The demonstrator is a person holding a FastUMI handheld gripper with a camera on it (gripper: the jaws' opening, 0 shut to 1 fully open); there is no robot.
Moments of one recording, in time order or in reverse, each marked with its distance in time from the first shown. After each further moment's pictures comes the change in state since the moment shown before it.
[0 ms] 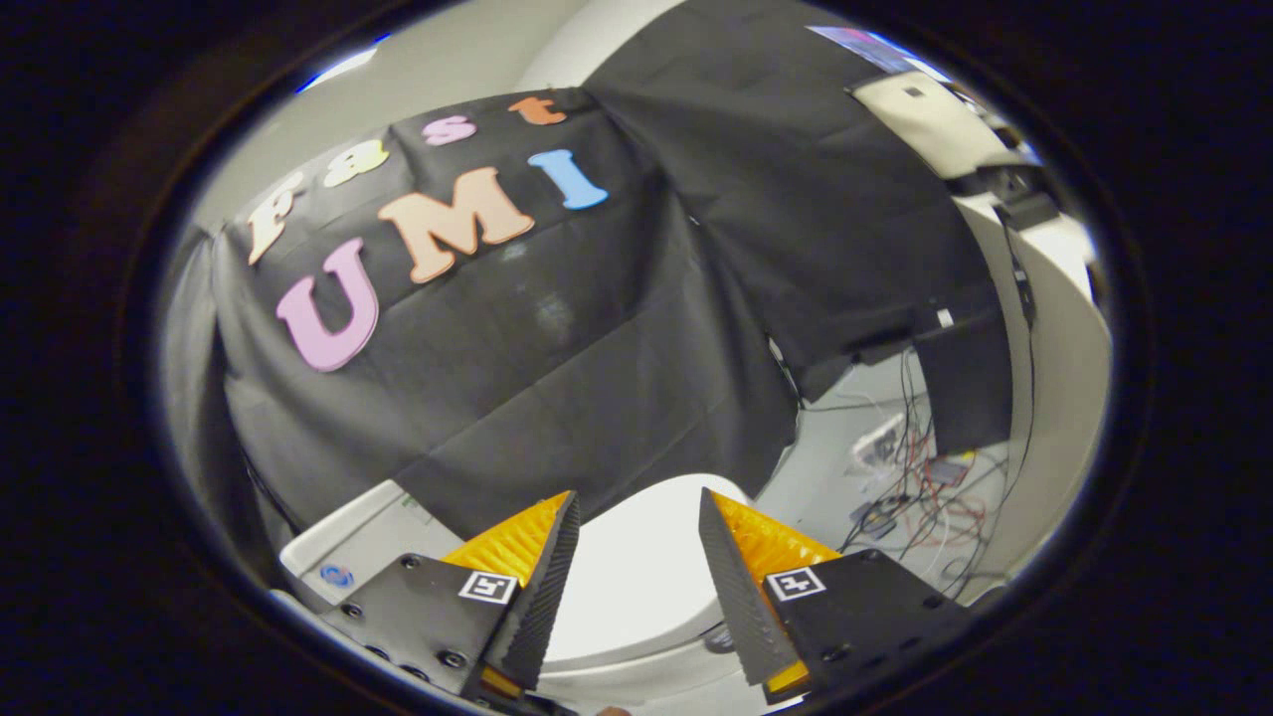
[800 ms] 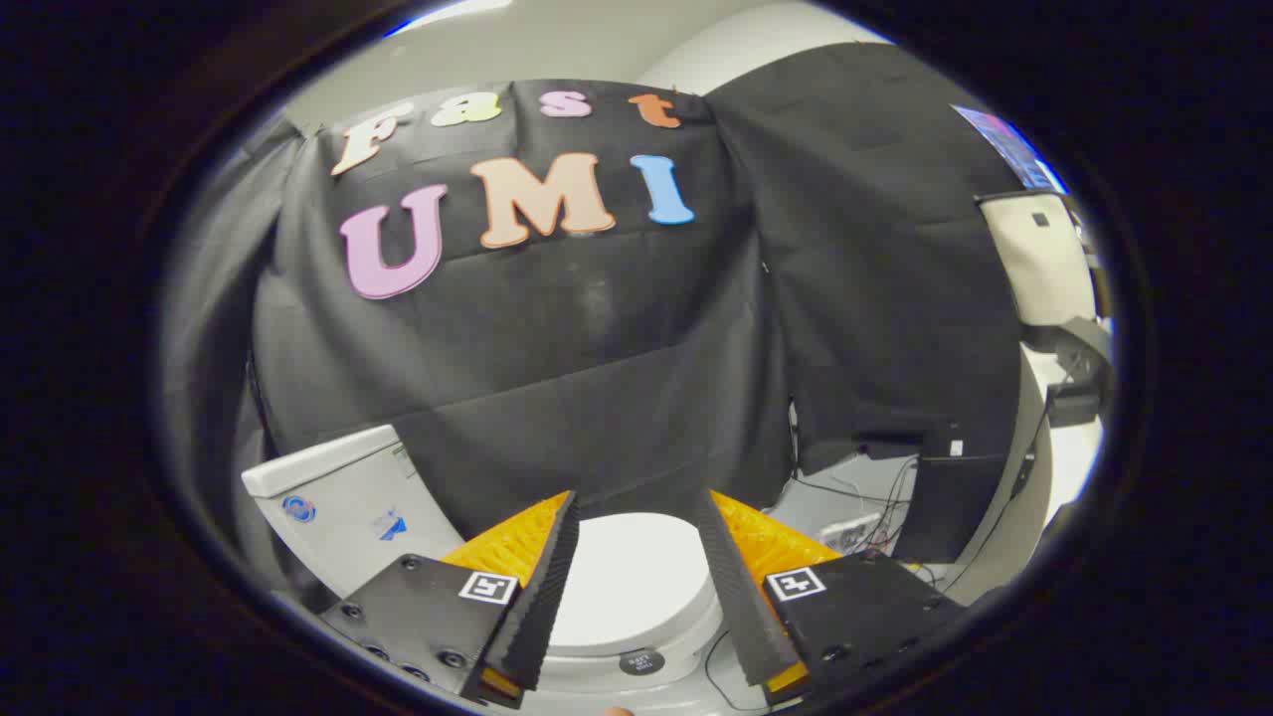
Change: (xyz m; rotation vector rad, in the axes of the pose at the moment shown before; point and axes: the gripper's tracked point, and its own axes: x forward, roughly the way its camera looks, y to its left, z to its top) arm -0.005 0.010 0.069 -0.390 -0.039 0.095
